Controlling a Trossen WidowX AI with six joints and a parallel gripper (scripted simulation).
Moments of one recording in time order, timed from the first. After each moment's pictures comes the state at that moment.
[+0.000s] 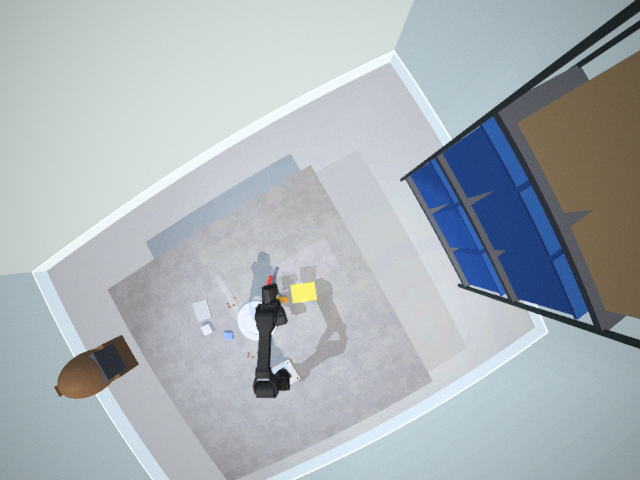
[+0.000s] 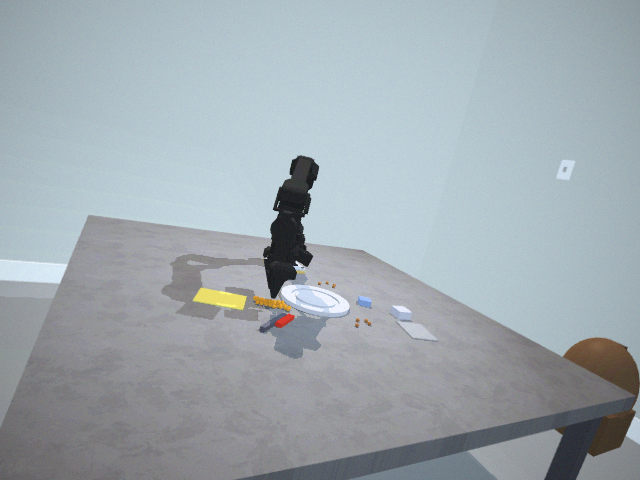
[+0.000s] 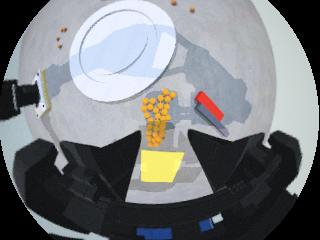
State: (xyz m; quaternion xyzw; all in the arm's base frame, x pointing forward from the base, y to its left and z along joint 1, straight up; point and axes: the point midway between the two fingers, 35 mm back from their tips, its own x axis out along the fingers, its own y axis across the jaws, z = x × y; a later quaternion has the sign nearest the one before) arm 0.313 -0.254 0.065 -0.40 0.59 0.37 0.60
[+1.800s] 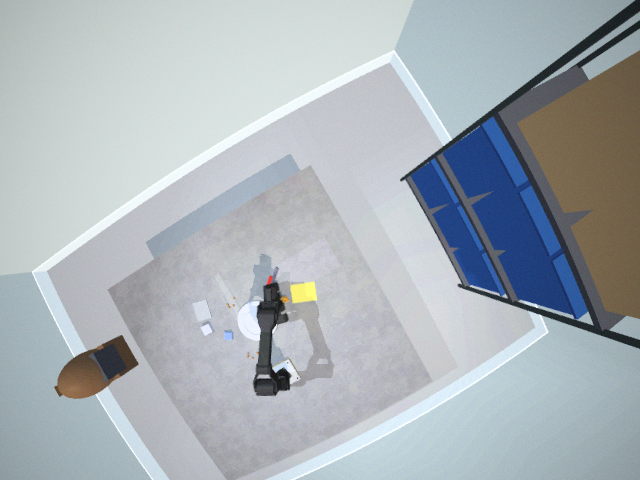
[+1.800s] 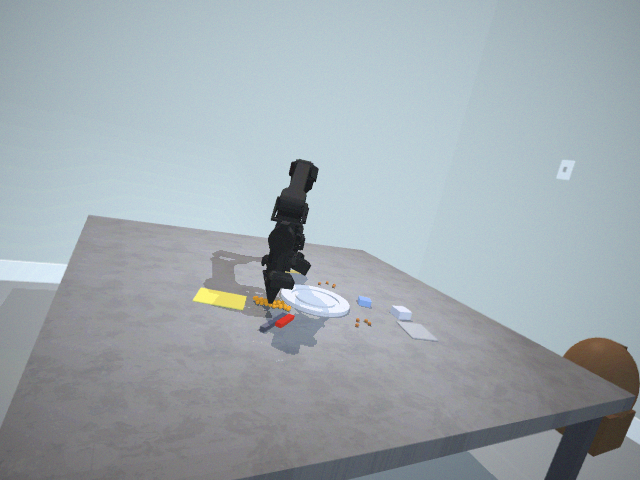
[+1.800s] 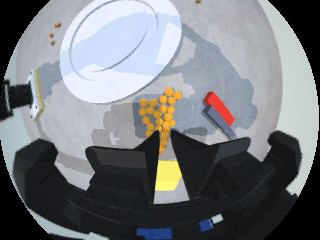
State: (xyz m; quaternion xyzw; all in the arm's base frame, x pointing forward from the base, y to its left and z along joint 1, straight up) arm 0.313 -0.254 0.041 -0.39 0.59 0.37 0.60
